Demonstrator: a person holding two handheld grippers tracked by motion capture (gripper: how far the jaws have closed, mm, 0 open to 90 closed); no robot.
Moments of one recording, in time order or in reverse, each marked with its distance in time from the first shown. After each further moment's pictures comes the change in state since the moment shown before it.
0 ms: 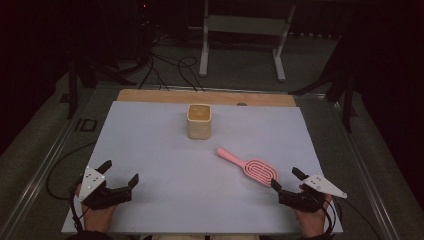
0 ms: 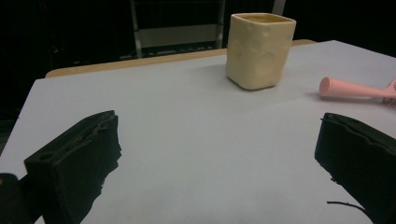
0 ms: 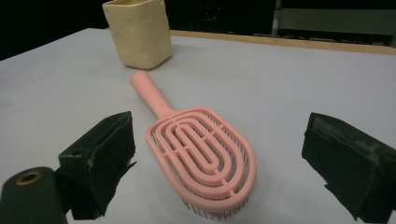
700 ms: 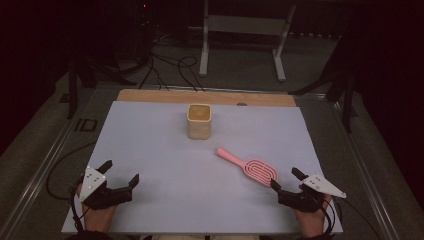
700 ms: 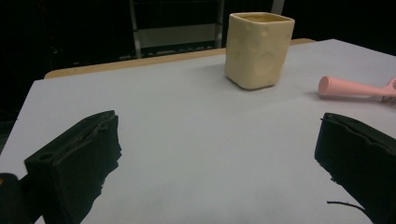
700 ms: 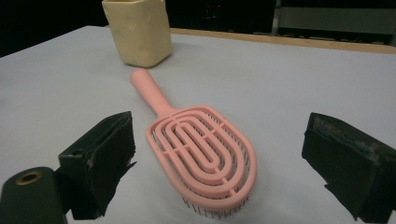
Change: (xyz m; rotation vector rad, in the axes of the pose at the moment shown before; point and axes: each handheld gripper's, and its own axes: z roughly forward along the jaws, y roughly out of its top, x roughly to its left) left arm -0.001 0.000 0.001 0.001 -0.002 0.004; right arm 0.001 0.000 0.001 0.005 -0.001 -0.007
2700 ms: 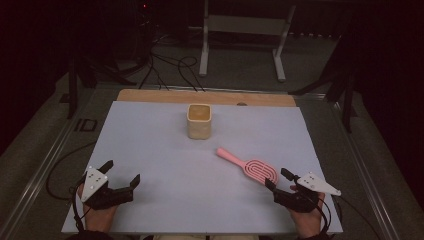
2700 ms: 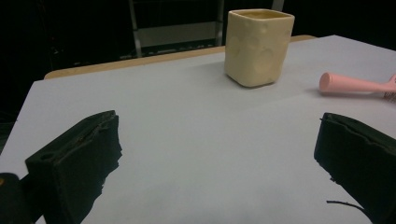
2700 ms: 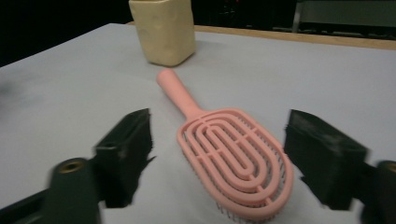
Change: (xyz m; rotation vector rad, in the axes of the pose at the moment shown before) left arm -0.002 0.000 0.002 0.007 0.002 0.018; right arm 0.015 0.008 0.004 0.024 0.074 0.000
